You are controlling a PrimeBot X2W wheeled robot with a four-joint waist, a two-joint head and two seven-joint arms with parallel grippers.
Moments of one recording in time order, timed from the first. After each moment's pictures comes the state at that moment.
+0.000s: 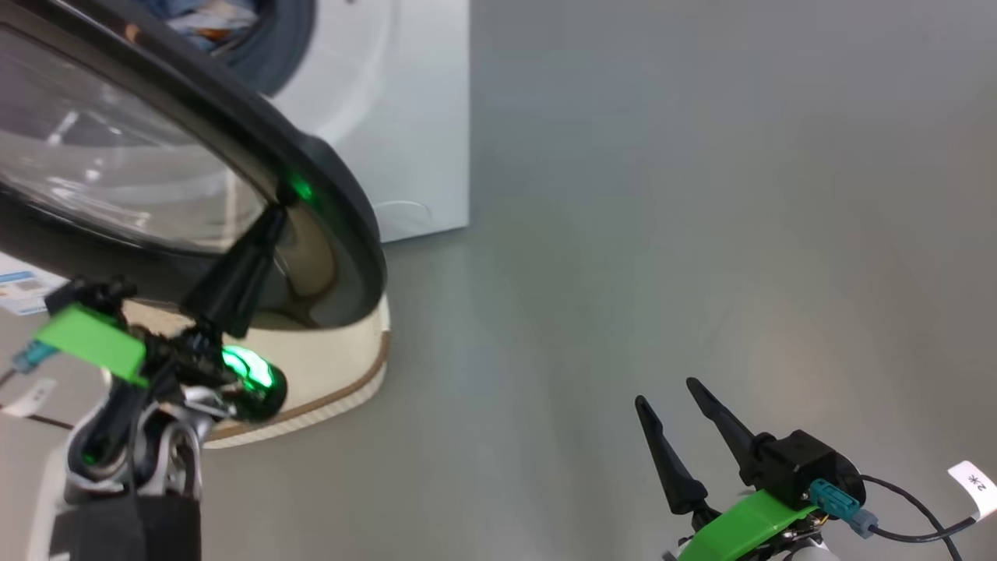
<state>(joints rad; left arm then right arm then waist) -0.44 0.03 0.08 0.20 -1.84 -0.12 0.58 -0.11 -0.06 0.19 0.24 0.20 0.13 -0.25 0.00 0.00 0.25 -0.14</state>
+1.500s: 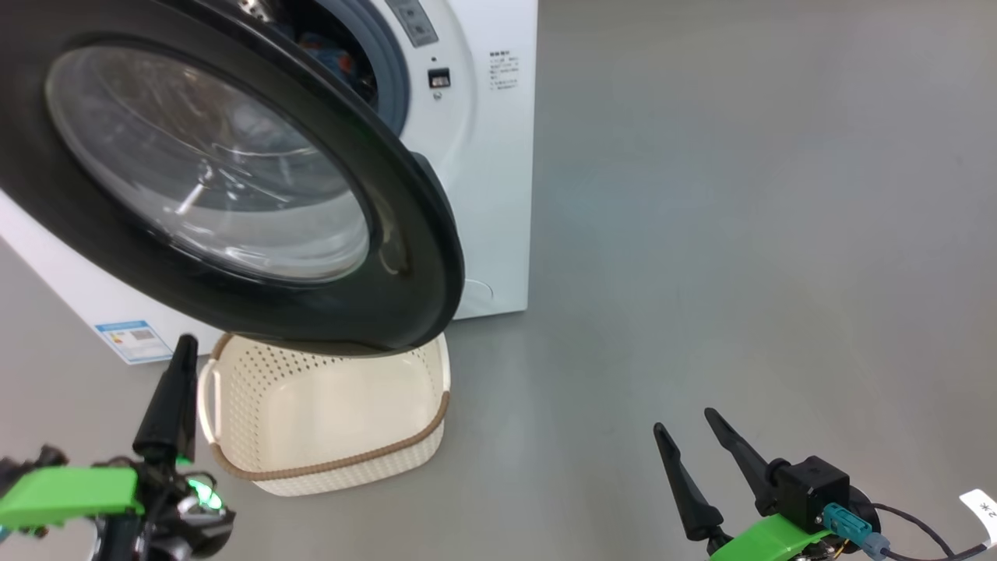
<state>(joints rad) -0.16 0.02 0.13 0.07 -1.67 -0.12 0.20 -0.06 -0.06 0.15 0.26 0.20 0.13 -0.25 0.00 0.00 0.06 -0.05</state>
